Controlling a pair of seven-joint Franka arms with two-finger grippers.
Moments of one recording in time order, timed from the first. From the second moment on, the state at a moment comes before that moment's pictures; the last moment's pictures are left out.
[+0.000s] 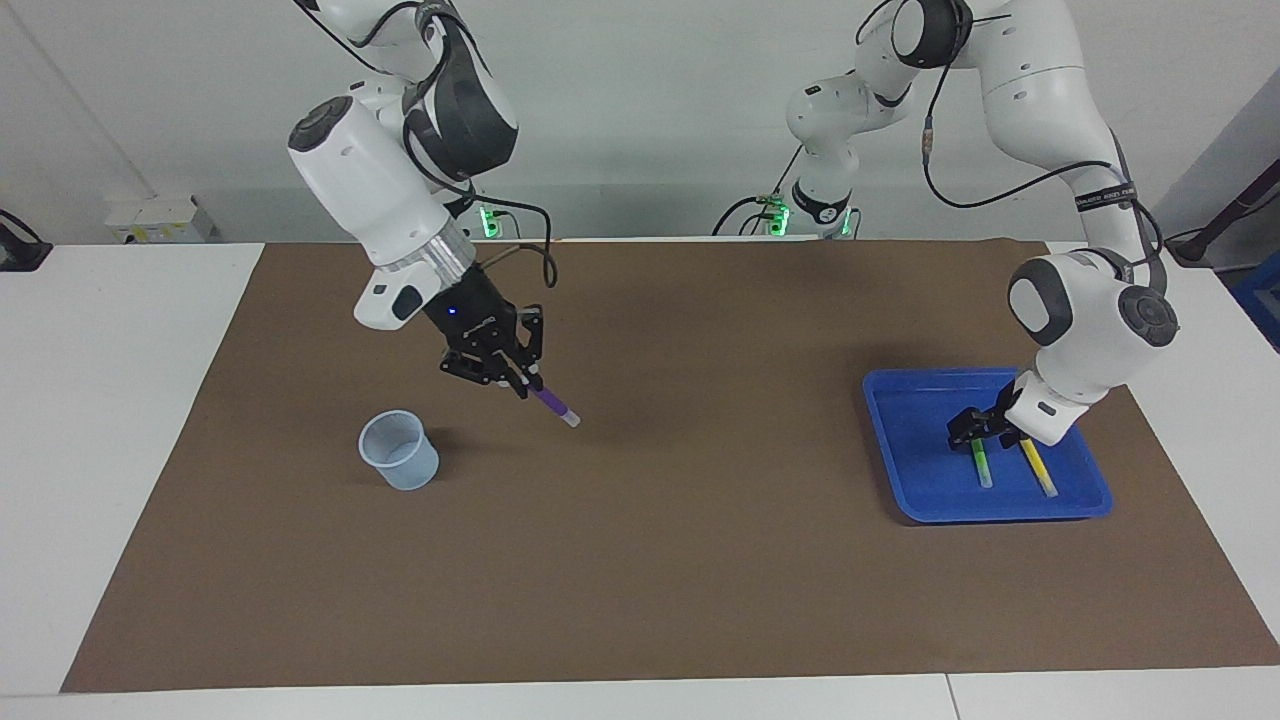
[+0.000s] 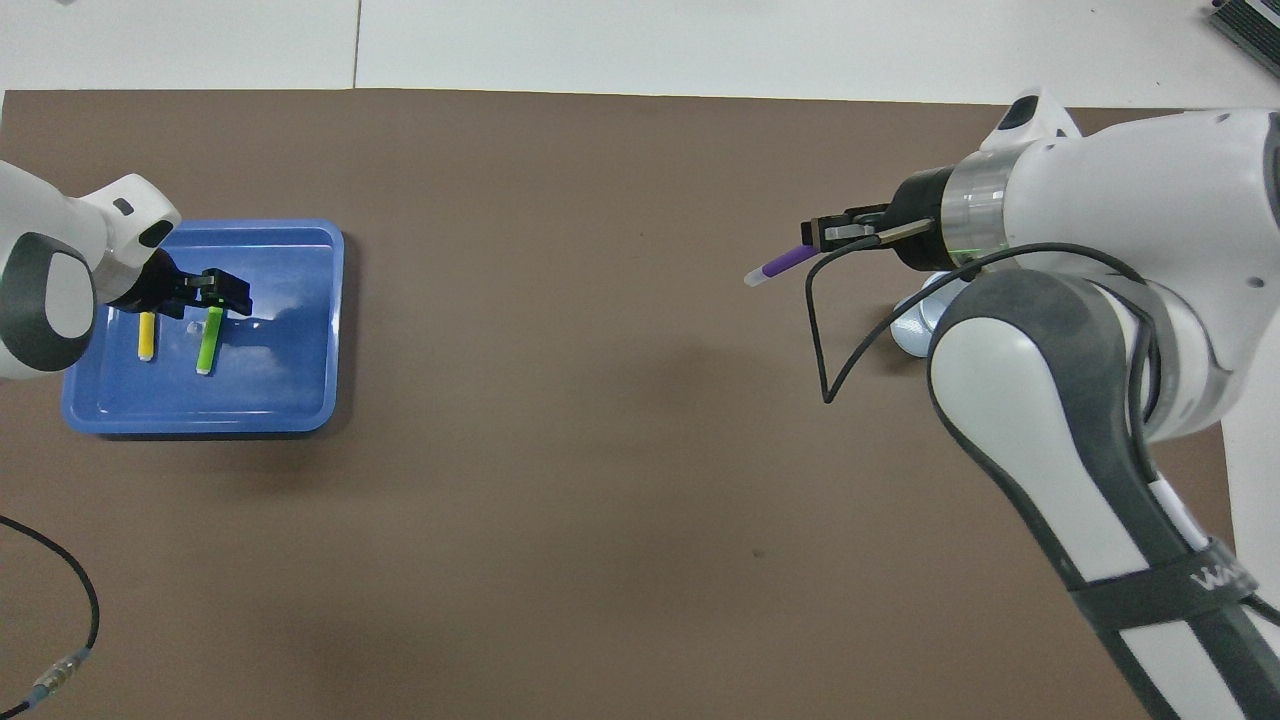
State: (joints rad) left arm 0.24 0.43 -0.16 -1.75 0.00 2.12 0.13; right arm 0.18 0.16 0.05 -1.70 0.39 2.17 -0.13
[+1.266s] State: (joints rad) left arm 0.28 0.43 -0.17 -1.80 0.00 2.19 0.18; right arm -0.08 0.09 0.04 -1.82 0.22 2.11 -0.26
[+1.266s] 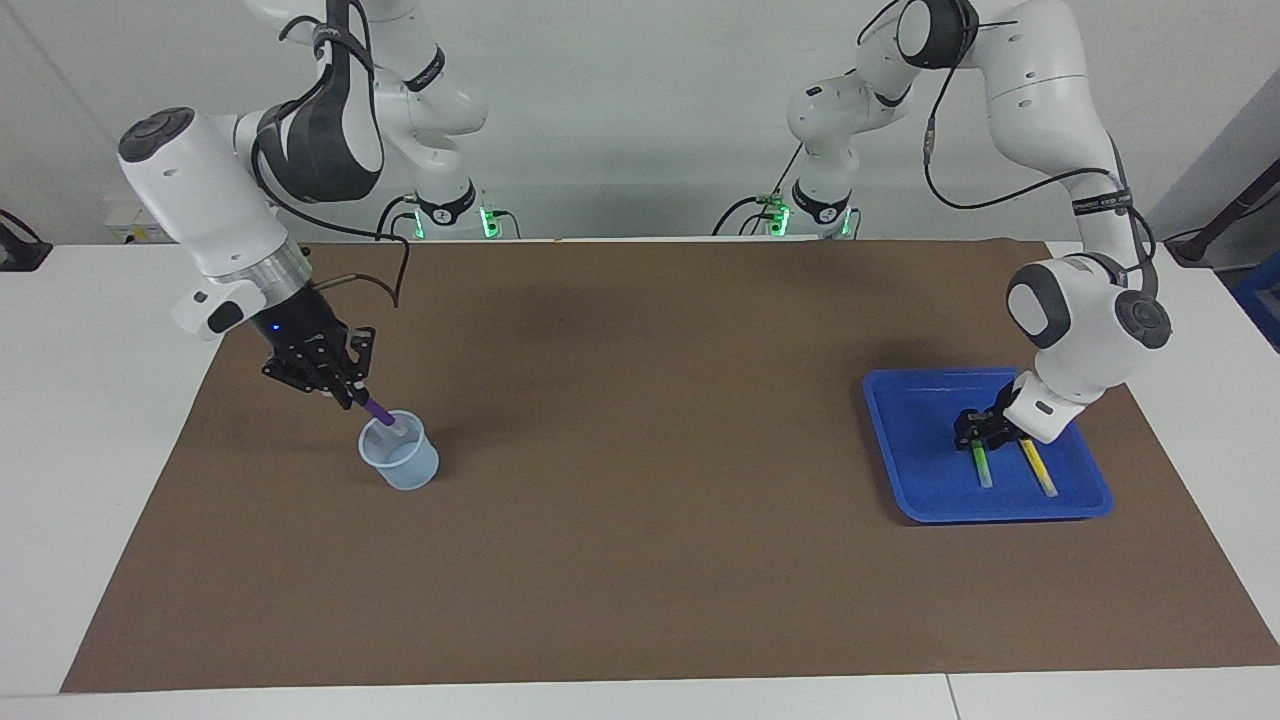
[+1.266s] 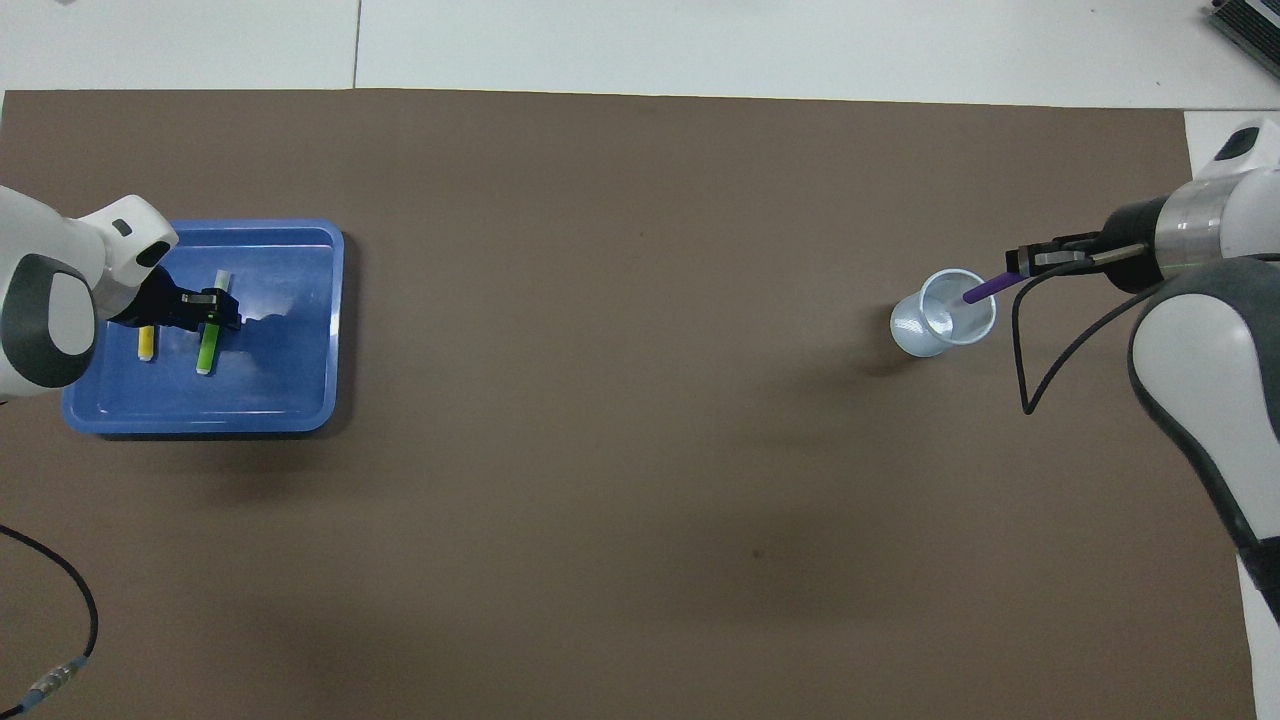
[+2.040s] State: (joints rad) left arm 0.27 0.43 -0.17 -1.82 0.00 2.21 0.18; right arm -0.09 0.06 0.04 -1.91 0.21 2.11 -0.26
